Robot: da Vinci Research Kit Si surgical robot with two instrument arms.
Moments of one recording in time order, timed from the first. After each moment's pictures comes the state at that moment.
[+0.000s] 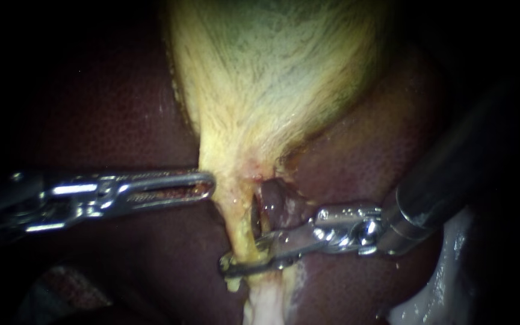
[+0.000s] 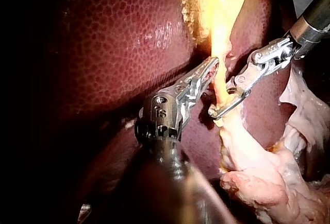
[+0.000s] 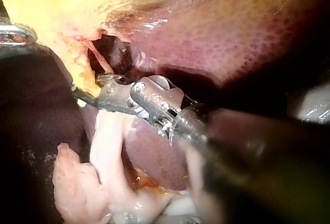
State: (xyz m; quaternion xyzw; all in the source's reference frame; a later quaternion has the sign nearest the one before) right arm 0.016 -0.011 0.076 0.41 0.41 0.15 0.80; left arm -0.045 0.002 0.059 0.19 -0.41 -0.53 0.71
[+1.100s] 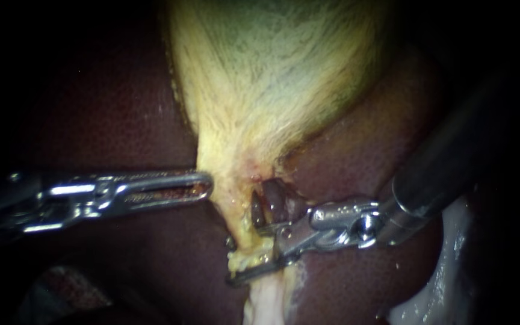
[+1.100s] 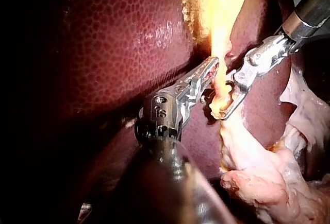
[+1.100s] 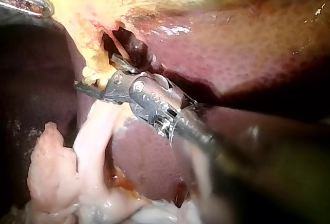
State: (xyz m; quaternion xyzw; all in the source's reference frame) right arm 0.017 -0.011 0.076 0.33 0.48 0.05 0.81; left arm -0.045 0.001 0.059 0.19 -0.41 -0.53 0.71
